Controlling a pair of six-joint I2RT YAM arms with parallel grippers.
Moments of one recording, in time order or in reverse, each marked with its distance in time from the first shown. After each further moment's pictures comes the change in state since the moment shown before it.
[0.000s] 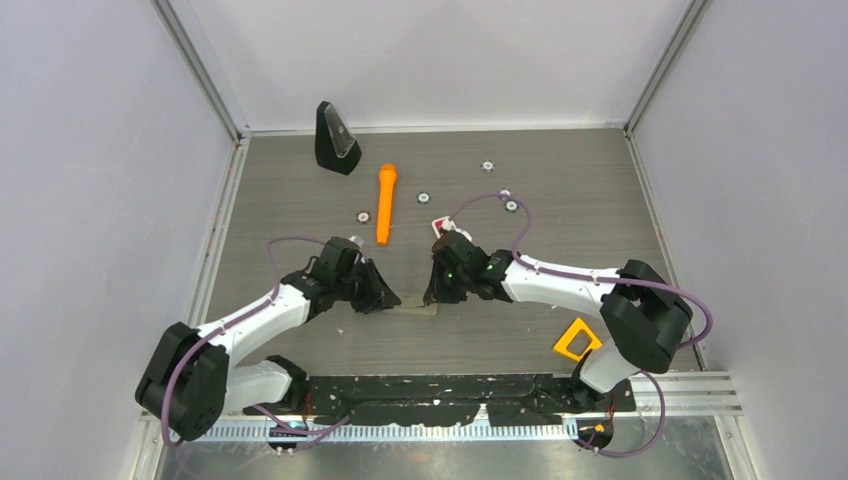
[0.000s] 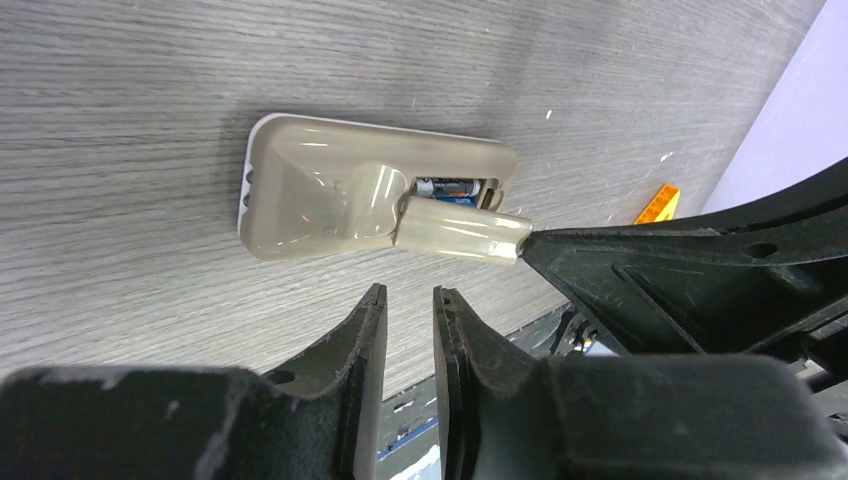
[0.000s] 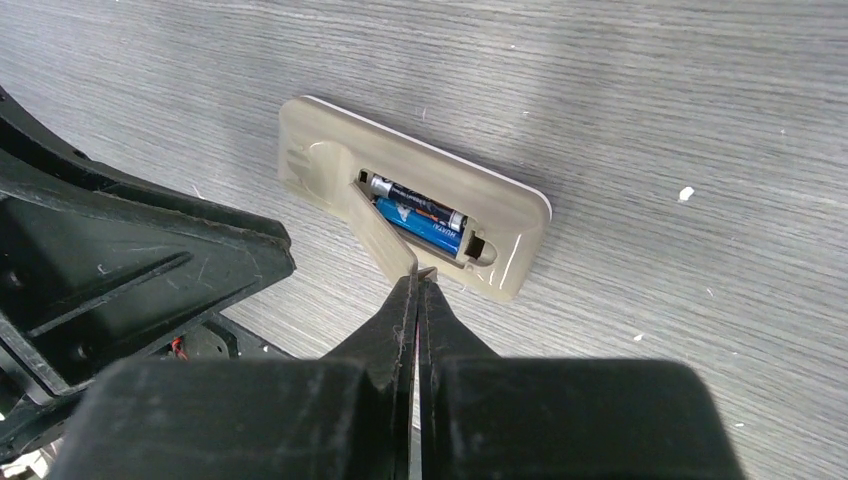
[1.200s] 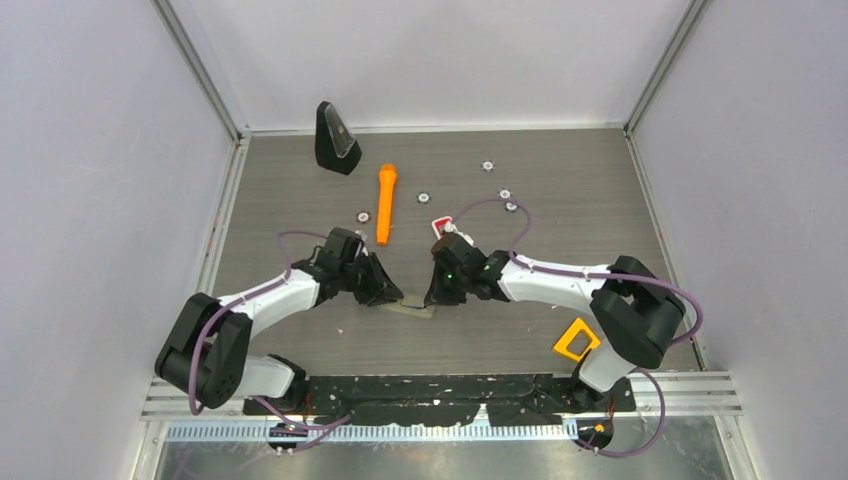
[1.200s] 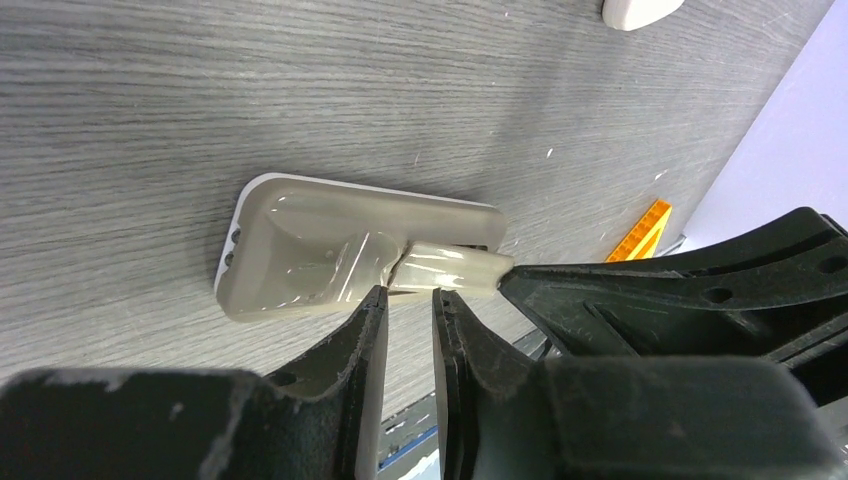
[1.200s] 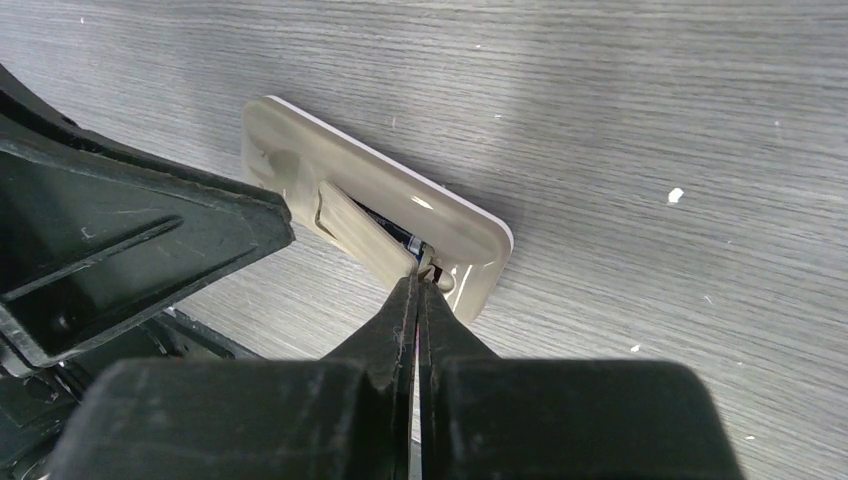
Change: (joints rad) left arm 0.069 0.164 0.048 0.072 0.083 0.024; right arm -0.007 0.035 -0.018 0.017 0.002 0.054
